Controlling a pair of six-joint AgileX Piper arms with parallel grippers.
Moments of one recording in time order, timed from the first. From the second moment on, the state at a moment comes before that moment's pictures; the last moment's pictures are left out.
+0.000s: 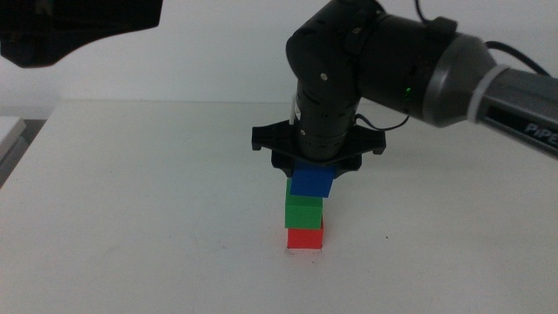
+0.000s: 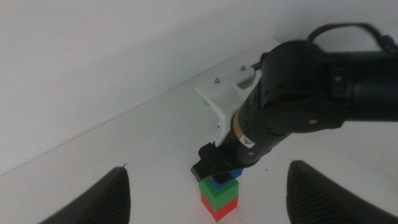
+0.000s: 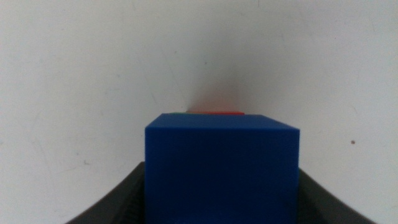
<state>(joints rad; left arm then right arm) -0.74 0.95 -1.45 0.09 1.03 -0.08 0.79 1.95 -1.79 -0.24 1.21 0.87</state>
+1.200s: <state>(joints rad) -0.74 0.95 -1.45 0.09 1.03 -0.08 0.81 2.01 -1.80 -0.28 1.21 0.87</state>
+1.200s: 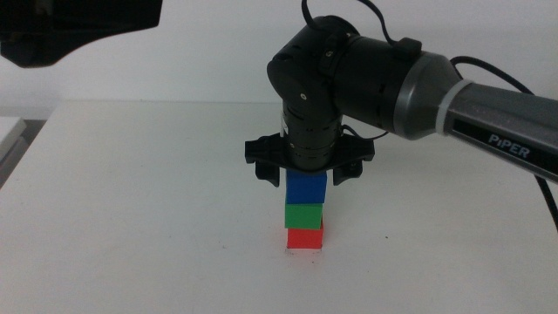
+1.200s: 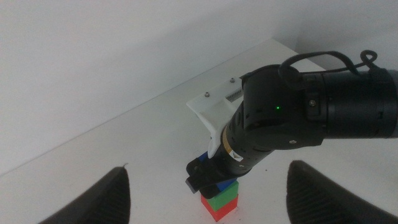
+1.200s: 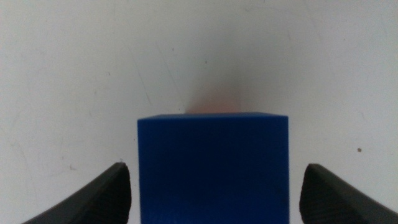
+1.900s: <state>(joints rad) -0.74 0.95 -1.45 0.09 1.03 -0.08 0.13 0.93 -1.14 -0.05 0.88 0.12</state>
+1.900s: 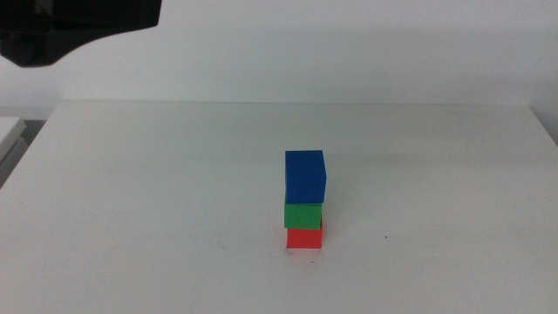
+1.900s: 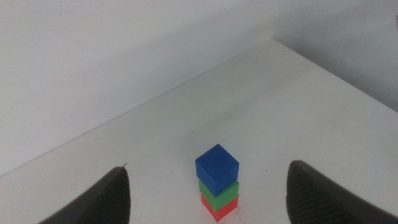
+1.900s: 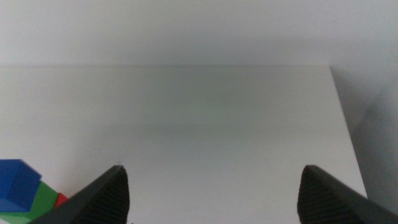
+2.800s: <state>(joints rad) -0.38 0.74 -1.05 0.07 0.72 -0.08 0.04 0.89 -1.09 0.12 0.85 -0.04</state>
